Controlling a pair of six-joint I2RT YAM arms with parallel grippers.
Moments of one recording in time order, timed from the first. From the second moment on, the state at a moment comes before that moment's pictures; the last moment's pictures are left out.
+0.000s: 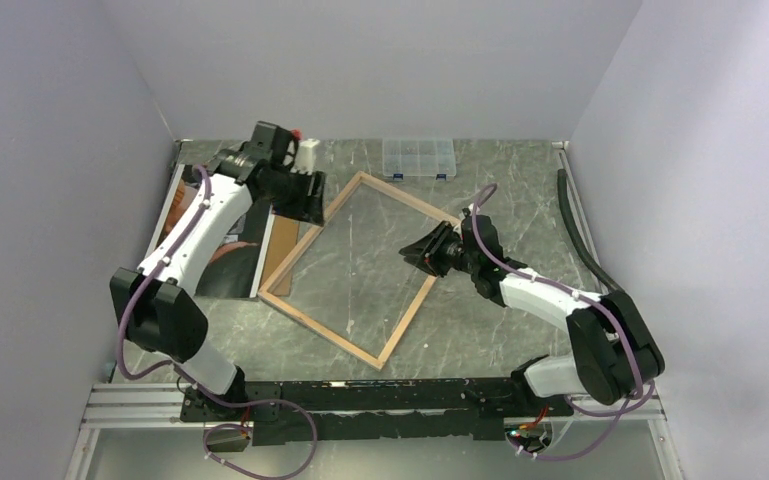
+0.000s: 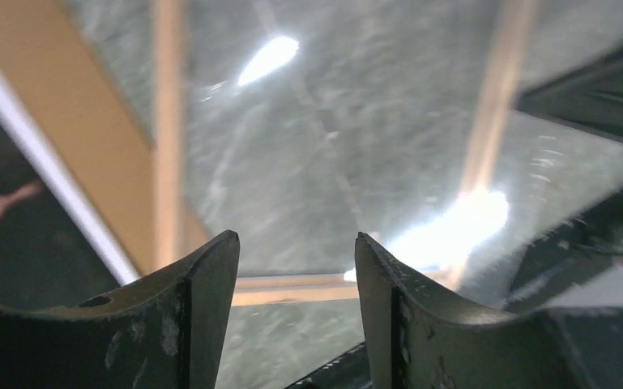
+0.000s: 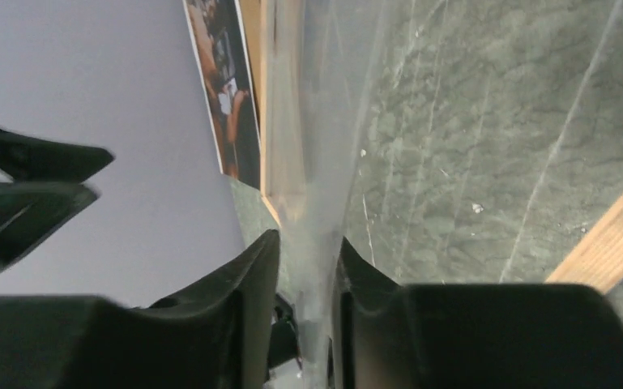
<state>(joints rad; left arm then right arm) -0.40 1.61 1.65 -1.03 0.30 -0.10 0.46 1.34 0.59 0.27 -0.34 1.21</state>
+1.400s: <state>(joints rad) -0.28 1.82 1.21 -0.68 0.12 0.10 0.05 1.17 0.67 0.09 -0.82 0.95</state>
